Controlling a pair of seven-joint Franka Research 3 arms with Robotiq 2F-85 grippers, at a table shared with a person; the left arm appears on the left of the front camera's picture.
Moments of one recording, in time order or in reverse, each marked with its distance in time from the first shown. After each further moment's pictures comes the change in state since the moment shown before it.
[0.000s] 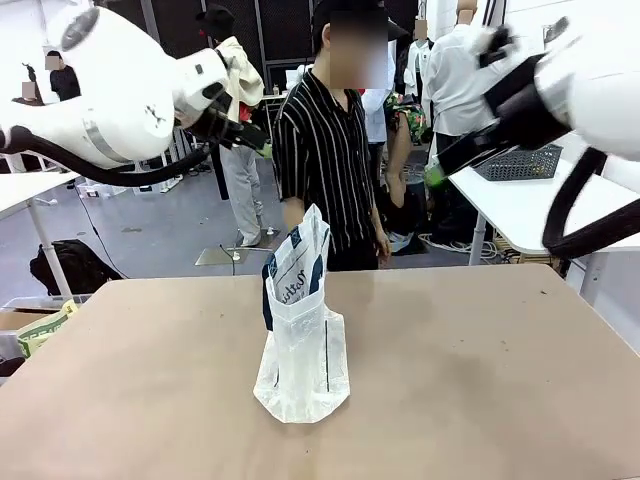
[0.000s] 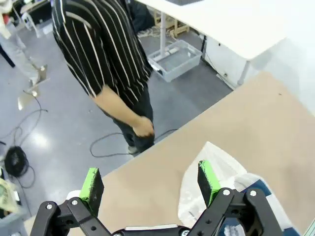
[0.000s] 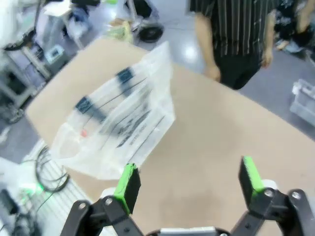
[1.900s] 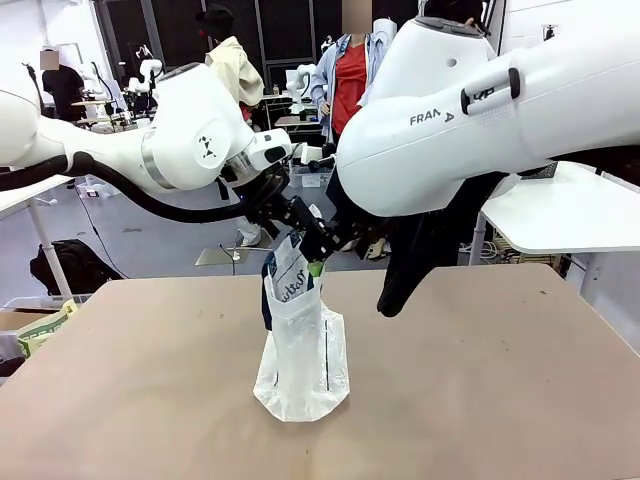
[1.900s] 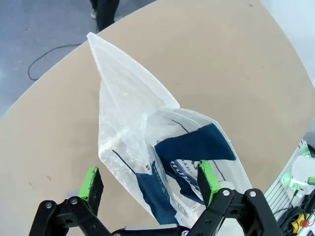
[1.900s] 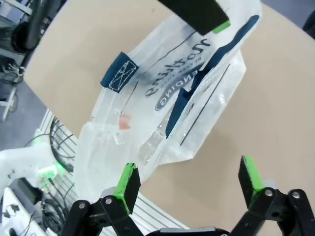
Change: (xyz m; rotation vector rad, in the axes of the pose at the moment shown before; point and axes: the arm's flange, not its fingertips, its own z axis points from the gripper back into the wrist) left arm -0.068 -0.088 -0.077 -0.230 0.479 0.040; right arm 0.021 0.122 -0.150 0.058 0.391 -0.070
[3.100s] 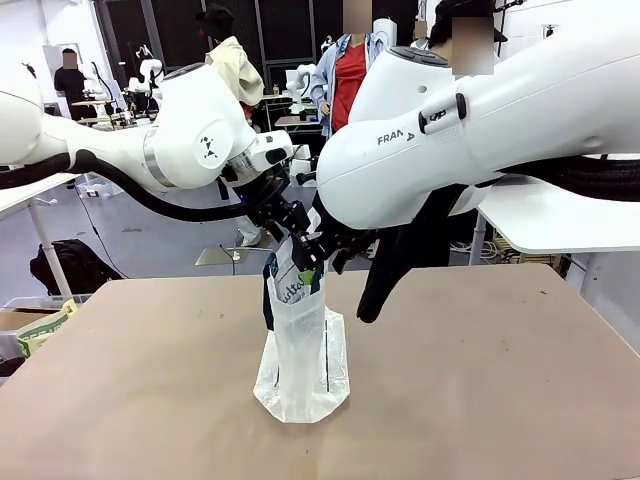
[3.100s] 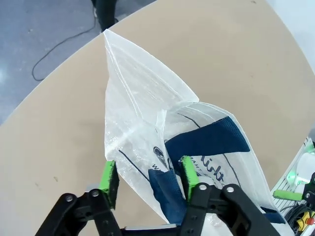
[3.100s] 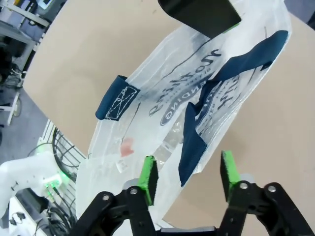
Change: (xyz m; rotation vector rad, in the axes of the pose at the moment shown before) left arm 0.003 0.003 0.000 0.022 0.009 -0.023; right arm 0.013 0.002 -0.037 0.021 0.016 -0.039
